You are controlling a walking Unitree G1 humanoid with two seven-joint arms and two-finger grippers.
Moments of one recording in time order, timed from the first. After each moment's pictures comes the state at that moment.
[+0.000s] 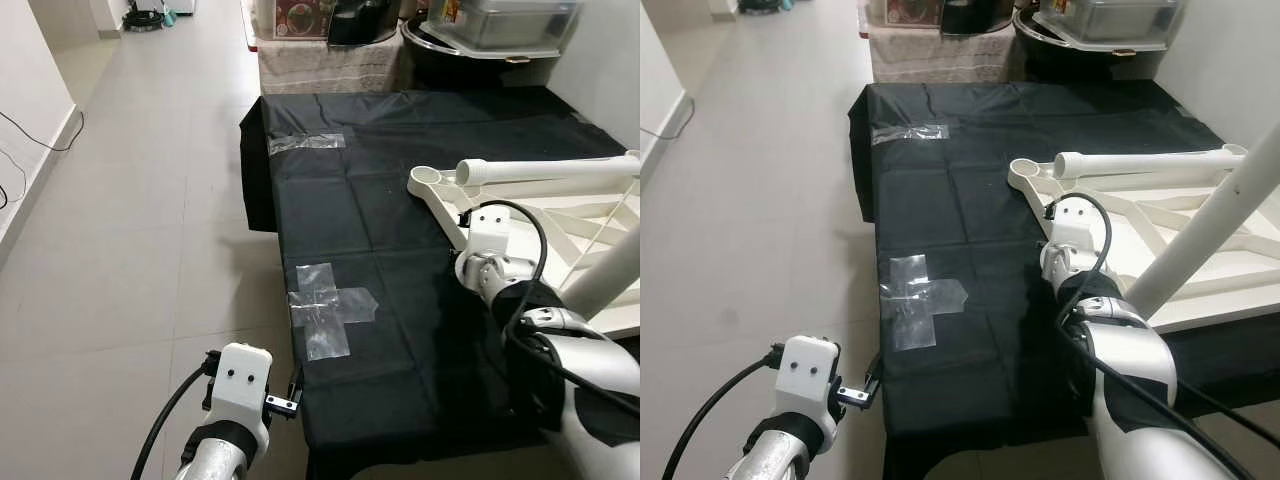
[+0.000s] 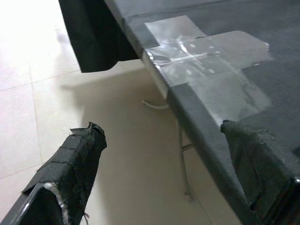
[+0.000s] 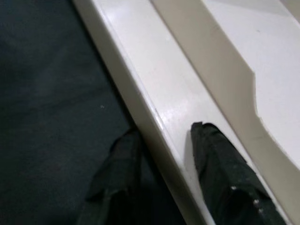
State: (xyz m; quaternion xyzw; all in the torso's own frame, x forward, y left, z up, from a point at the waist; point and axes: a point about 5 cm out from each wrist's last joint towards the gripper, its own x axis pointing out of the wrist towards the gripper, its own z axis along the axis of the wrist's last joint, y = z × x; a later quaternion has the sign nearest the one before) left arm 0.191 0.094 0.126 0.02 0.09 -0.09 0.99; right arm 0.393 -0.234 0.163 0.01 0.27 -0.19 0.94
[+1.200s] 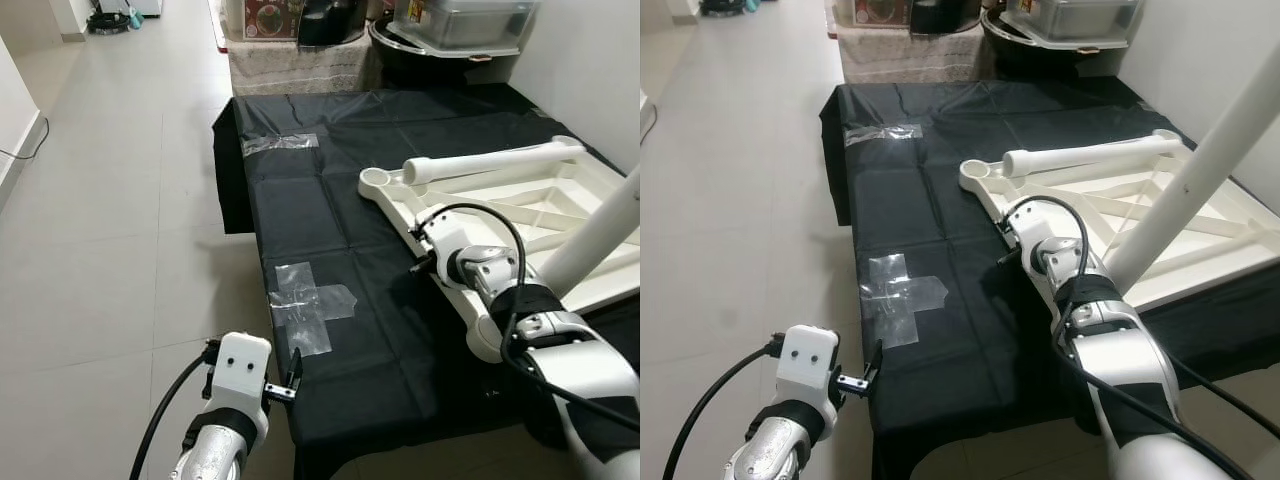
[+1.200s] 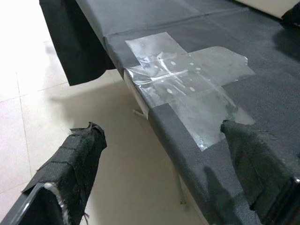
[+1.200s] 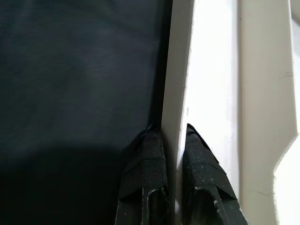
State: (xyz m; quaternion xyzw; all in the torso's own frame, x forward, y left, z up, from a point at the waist) left arm 0.201 0.096 0.128 0.02 0.08 -0.08 0.99; right arm 0.392 -0.205 0.157 -0.22 0.30 0.18 0.91
